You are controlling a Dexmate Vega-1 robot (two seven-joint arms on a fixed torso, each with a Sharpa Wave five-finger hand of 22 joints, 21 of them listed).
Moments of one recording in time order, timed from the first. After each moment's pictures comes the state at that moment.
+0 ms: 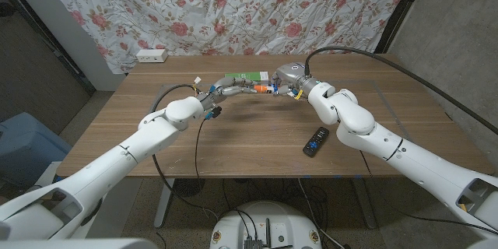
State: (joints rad) left arm 0.78 0.72 0.56 -1.72 -0.32 0.07 -0.04; left_hand 0.81 -0.14 0.47 -0.17 0.18 0.64 -0.02 0.26 0.18 0.65 -0.16 0.23 0.18 0.30 -0.04 0.20 0.16 0.36 -0.01 0.20 0.17; right arm -0.69 -0.71 -0.77 -1.98 -0.98 -0.35 0.24; right_hand 1.06 0.03 0.26 -0.16 0.19 0.93 -0.17 0.44 0.20 1.09 -0.23 0.20 0.22 0.45 -0.04 0.47 0.26 0.37 0.03 0.19 0.16
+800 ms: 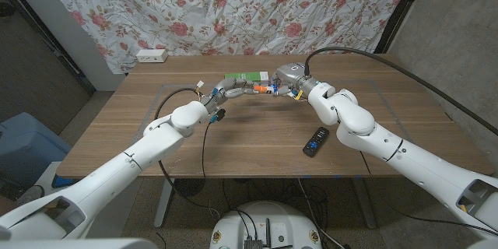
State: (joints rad) left arm 0.83 0.69 0.55 -1.77 -0.28 0.08 0.07; left_hand 0.86 -0.11 0.45 -0.17 0.18 0.75 -0.09 0.23 0.17 0.79 -0.14 0.22 0.17 0.36 -0.04 0.19 0.16 0.39 -0.02 0.20 0.17; right arm -0.69 -0.71 -0.76 -1.98 -0.98 -0.34 0.25; right_hand 1.06 0.03 0.26 -0.16 0.19 0.93 -0.17 0.44 0.20 1.09 -0.22 0.20 0.22 0.45 -0.04 0.47 0.26 0.36 0.03 0.19 0.16
